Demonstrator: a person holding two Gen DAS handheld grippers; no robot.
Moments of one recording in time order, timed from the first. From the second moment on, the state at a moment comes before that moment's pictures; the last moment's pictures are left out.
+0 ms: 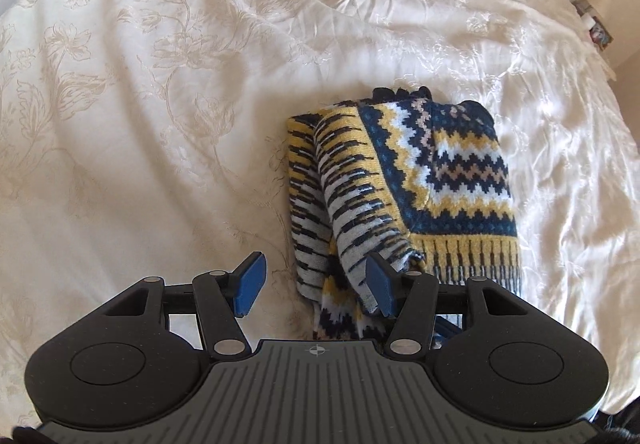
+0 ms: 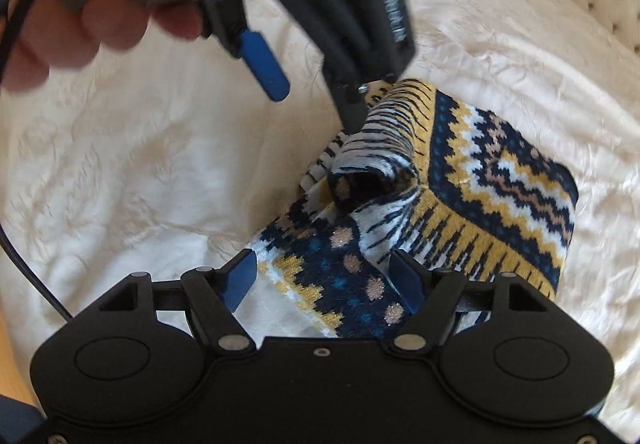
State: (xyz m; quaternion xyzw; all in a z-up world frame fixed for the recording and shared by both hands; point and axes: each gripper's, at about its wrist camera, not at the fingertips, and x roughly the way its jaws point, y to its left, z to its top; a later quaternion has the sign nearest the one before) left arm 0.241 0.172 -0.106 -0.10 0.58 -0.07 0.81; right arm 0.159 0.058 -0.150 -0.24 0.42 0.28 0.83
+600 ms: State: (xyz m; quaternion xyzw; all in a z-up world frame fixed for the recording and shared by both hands) left arm 0.268 0.138 -0.140 -0.17 0.62 -0.13 0.75; right arm 0.172 0.023 -0.130 -0.11 0.44 0.25 0.86
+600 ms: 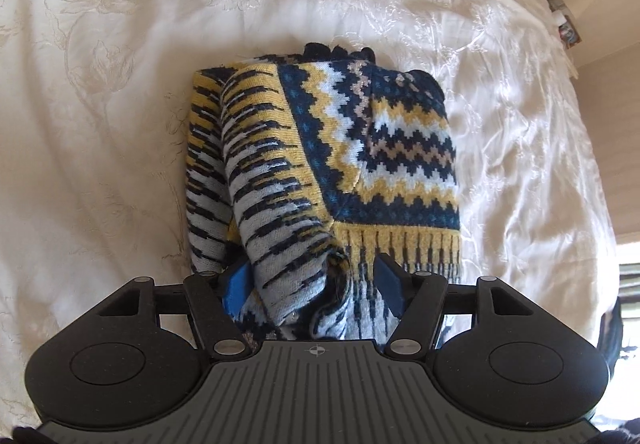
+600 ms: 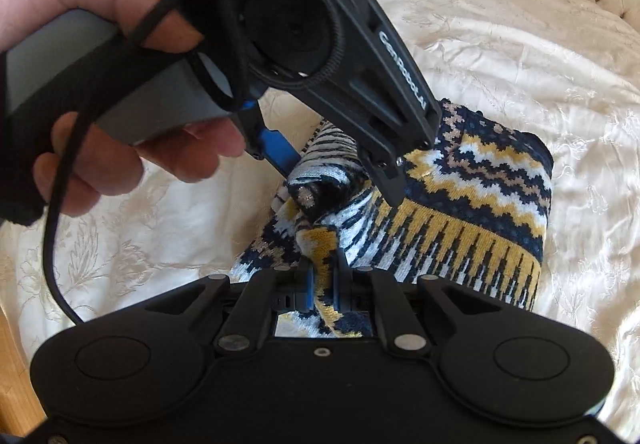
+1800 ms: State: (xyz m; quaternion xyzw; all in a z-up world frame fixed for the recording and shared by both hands) left arm 0.245 0.177 -0.154 -0.07 0.55 -0.06 0.83; right arm 0.198 -0.052 -0.119 -0.02 0.46 0.26 0.85
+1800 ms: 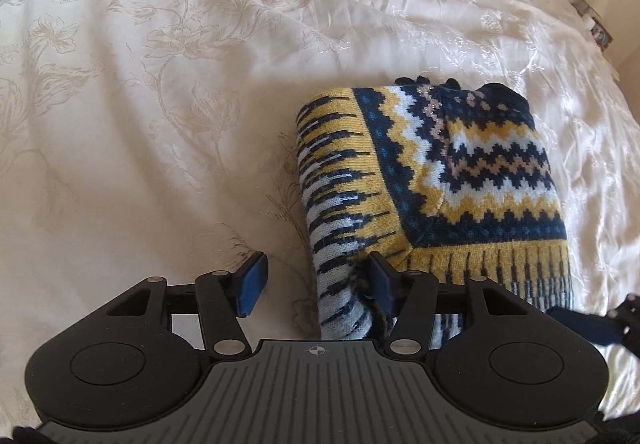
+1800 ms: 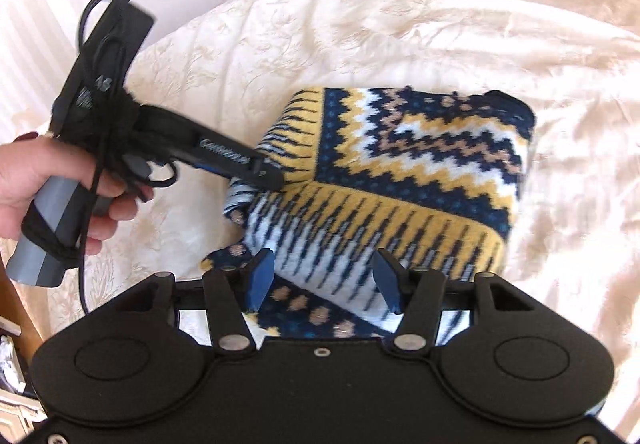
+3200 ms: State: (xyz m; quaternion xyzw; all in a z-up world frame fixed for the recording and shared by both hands) left arm 0.220 0.110 -0.153 0.04 0.54 -0.08 0.83; right arm 0.355 -0.071 -0.173 0.06 0.51 0.21 0.83
